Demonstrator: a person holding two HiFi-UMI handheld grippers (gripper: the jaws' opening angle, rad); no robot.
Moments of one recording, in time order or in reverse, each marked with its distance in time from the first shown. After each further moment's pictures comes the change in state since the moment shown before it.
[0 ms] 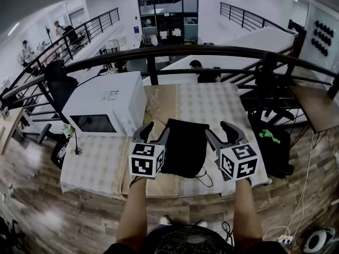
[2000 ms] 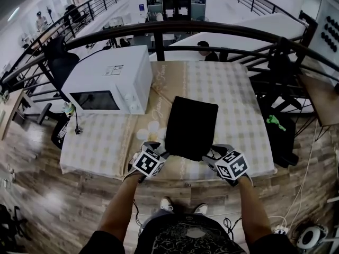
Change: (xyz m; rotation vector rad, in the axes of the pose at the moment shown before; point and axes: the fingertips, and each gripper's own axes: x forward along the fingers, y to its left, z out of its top) left arm -0.011 -0.018 -0.245 0.164 0.570 -0.303; right arm 0.007 0.069 -0.232 -0.059 0.545 0.372
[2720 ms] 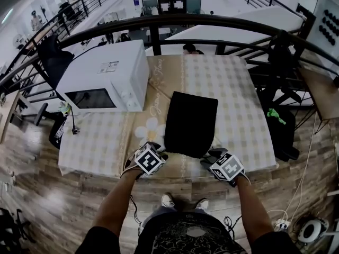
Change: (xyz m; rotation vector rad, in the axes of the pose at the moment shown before) left arm 0.028 -0.008 -0.038 0.151 0.176 -0.121; right arm 0.030 0.018 -0.050 -0.041 0.178 0.045
